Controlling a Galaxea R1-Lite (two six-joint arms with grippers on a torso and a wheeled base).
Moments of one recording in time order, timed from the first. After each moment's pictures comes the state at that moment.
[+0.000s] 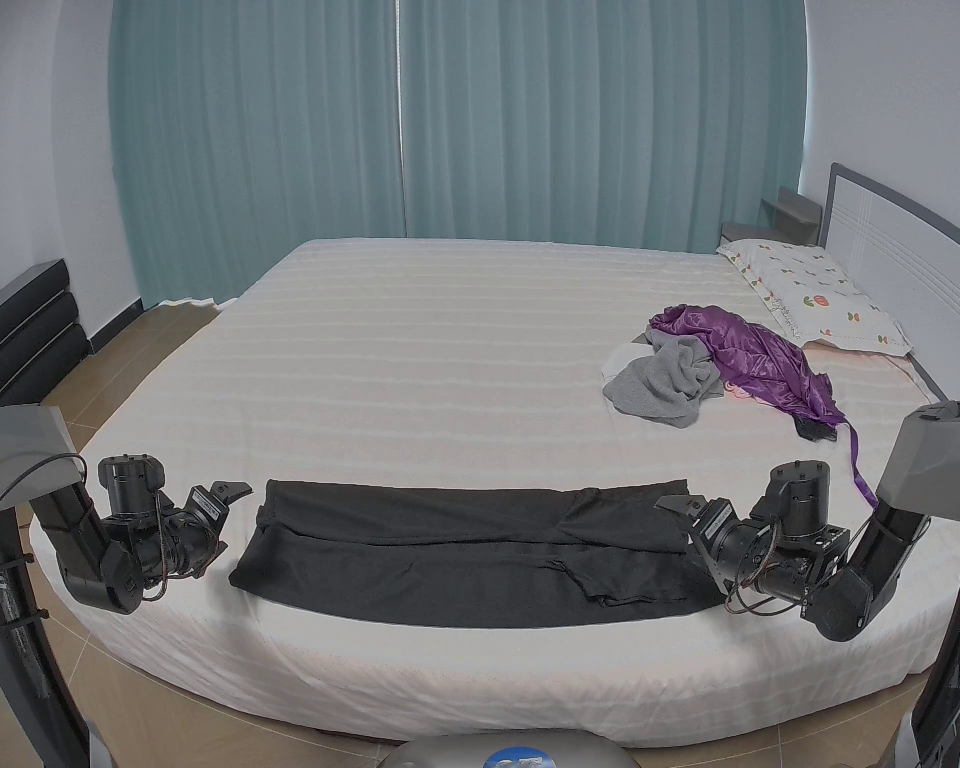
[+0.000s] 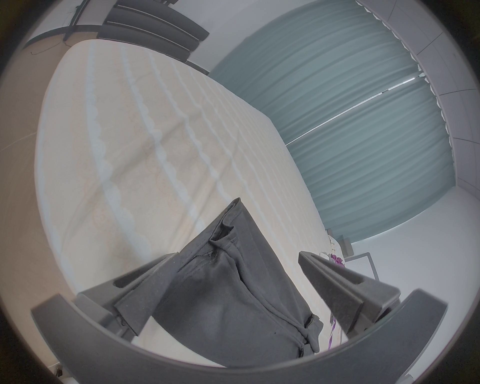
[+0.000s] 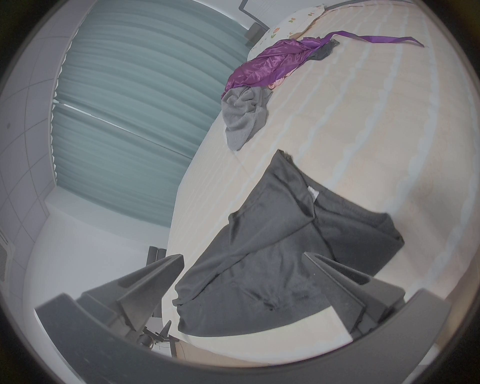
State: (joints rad) left arm 0.12 2.14 -0.52 -1.08 -0.25 -0.94; right arm 0.33 2.09 -0.44 -1.16 0.05 1.09
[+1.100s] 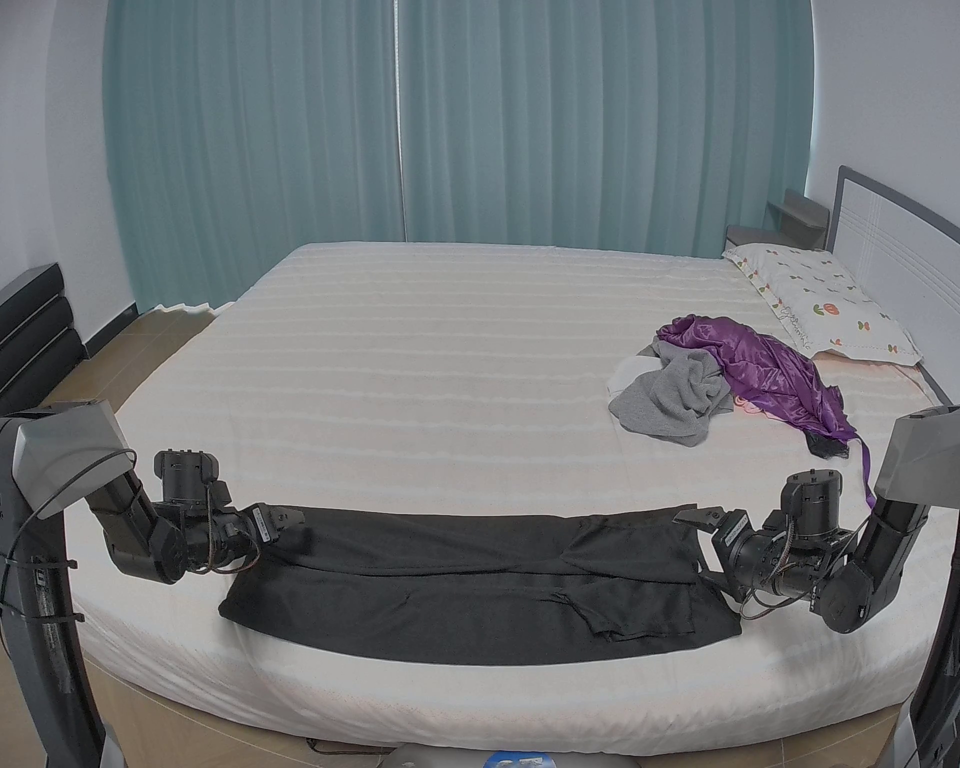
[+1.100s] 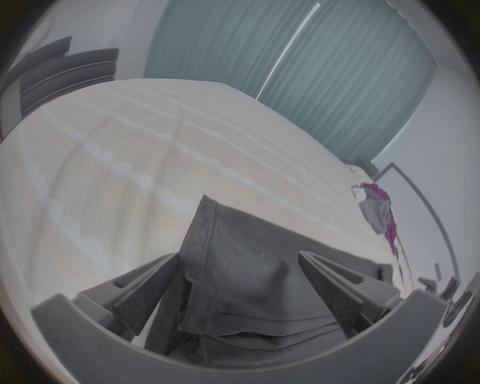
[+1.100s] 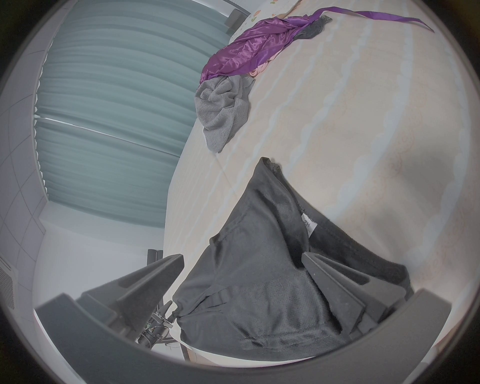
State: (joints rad) left arm 0.05 2.31 -0.81 -0.81 -0.24 -0.41; right arm 0.20 2.17 -0.43 -1.16 0.21 1.10
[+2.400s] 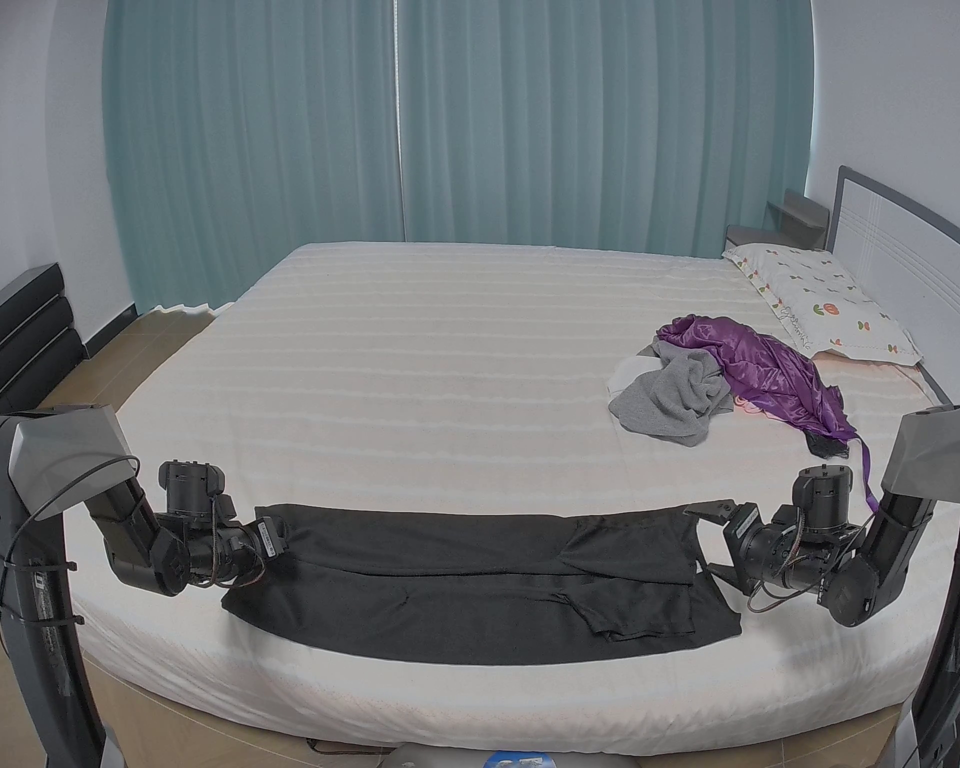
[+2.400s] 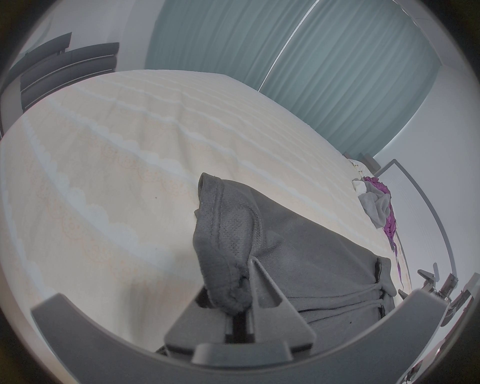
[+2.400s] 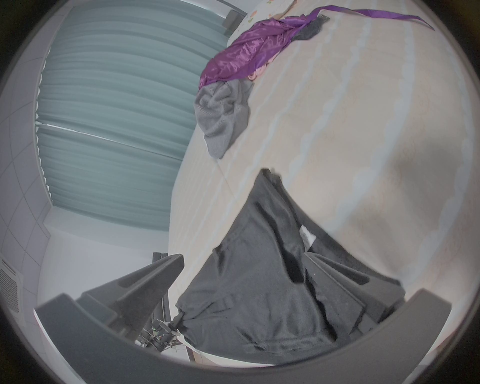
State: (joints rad) left arm 0.02 2.29 -0.74 -0.82 -0.23 -0.42; right arm 0.14 2.17 -0.44 -1.17 0.26 1.10
